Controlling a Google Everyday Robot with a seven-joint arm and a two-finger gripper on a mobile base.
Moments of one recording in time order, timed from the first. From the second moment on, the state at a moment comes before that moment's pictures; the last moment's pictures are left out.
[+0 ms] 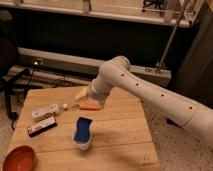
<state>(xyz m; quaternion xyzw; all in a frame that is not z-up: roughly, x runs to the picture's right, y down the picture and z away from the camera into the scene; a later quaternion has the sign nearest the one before) -0.086 0.061 0.693 -0.05 -0.38 -0.58 0.72</state>
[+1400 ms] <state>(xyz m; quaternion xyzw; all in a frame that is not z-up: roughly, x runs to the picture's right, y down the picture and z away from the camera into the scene) -0.379 0.239 0.545 -0.05 -0.46 -0.83 0.30</state>
